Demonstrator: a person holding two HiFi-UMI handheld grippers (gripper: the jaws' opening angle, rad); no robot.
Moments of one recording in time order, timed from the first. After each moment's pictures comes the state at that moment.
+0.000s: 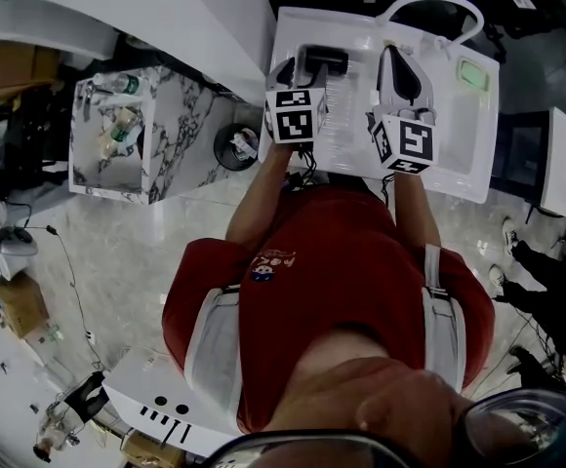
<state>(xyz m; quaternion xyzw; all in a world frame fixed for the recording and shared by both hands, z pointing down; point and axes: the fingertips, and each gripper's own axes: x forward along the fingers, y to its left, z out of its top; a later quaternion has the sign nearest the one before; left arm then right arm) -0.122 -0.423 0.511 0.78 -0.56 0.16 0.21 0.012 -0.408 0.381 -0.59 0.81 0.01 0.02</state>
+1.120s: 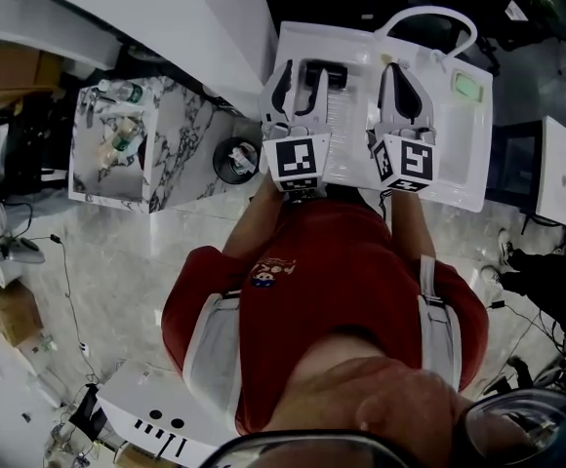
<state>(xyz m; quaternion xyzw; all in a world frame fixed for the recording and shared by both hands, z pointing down) -0.124 -0.380 0.368 0.80 -0.60 0.00 -0.02 0.013 -0.385 0.359 -0.59 0.81 0.02 0.04</state>
